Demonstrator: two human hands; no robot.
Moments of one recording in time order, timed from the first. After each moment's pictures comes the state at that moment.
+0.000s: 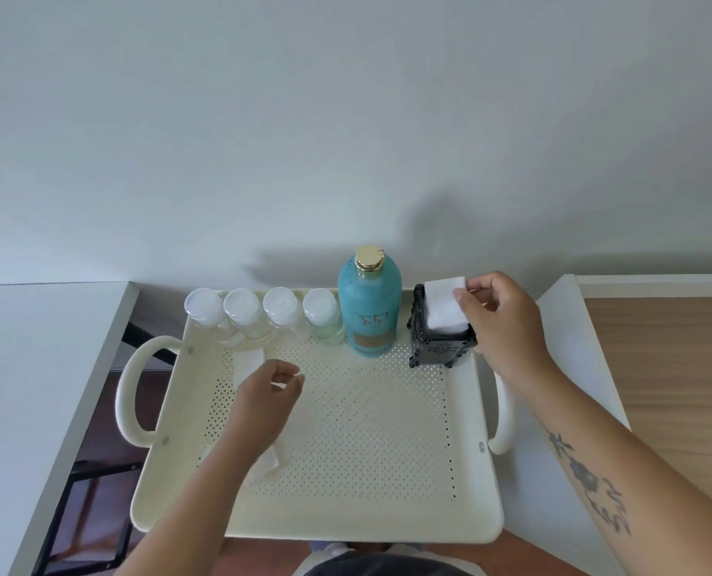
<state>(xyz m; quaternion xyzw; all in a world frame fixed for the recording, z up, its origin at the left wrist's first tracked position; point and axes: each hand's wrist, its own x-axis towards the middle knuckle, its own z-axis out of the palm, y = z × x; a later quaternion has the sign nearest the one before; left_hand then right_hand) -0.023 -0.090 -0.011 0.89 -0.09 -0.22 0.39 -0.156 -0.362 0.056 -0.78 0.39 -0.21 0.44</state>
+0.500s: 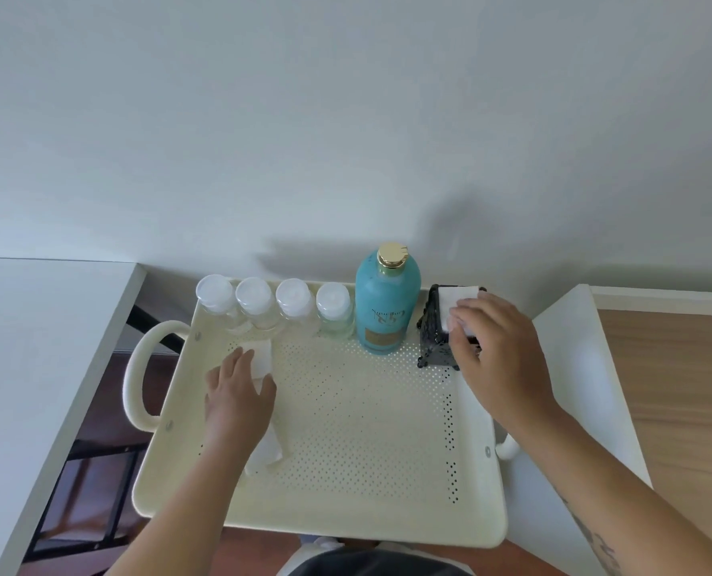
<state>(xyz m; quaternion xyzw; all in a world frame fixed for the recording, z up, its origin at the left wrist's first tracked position) -0.006 -0.054 -0.049 0.97 -0.09 -0.13 0.20 -0.168 -0.339 0.037 -0.94 0.19 -0.23 0.16</state>
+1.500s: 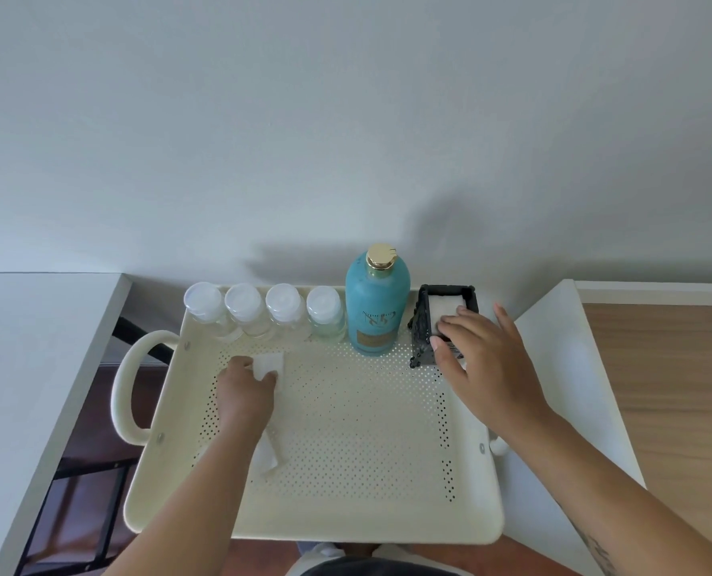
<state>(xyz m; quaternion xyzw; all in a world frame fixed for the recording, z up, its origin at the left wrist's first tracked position) 0.008 -0.085 -0.053 0.91 0.07 -0.18 0.35 -0.177 -0.332 0.033 -0.96 0.19 -0.13 0.13</state>
